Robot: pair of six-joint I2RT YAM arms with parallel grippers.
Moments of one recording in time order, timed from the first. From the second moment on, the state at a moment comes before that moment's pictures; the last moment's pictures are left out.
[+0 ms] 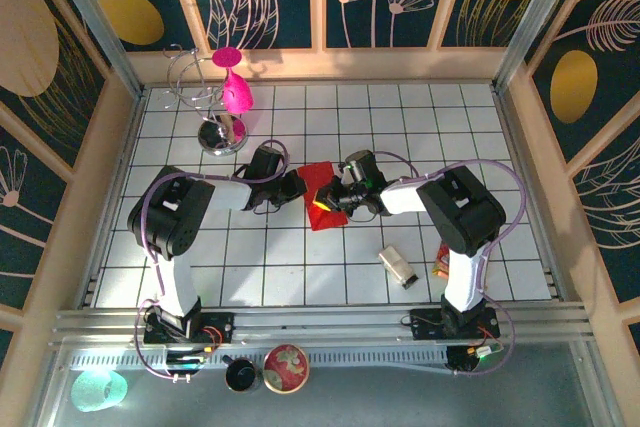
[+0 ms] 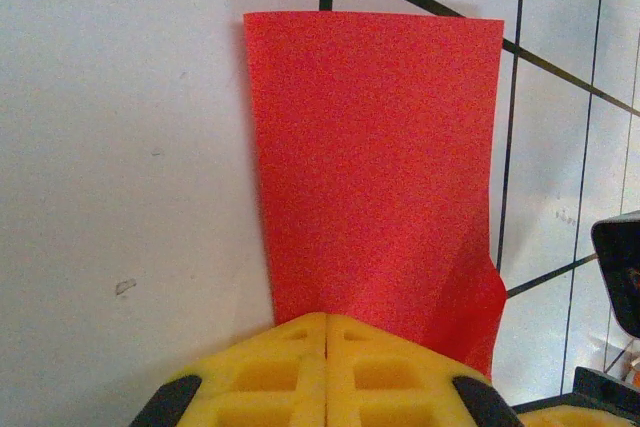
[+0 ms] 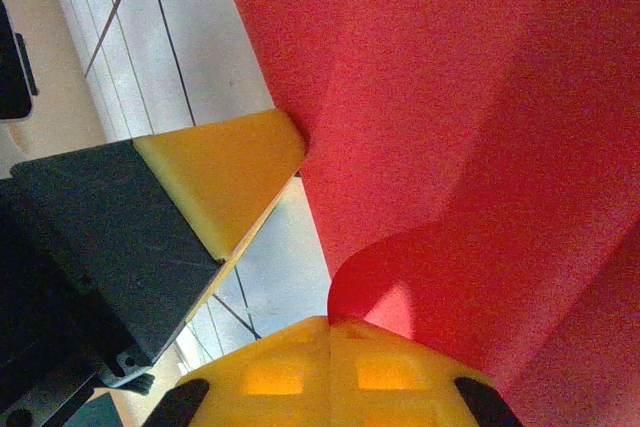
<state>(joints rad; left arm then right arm) -0.48 1.90 0.90 0.18 0.38 -0.85 0.62 1.90 0.88 0.27 -0.58 1.10</state>
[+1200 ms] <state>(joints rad) -0.48 1.91 0.91 0.15 0.39 -0.84 0.62 1.90 0.87 0.25 -0.51 1.10</state>
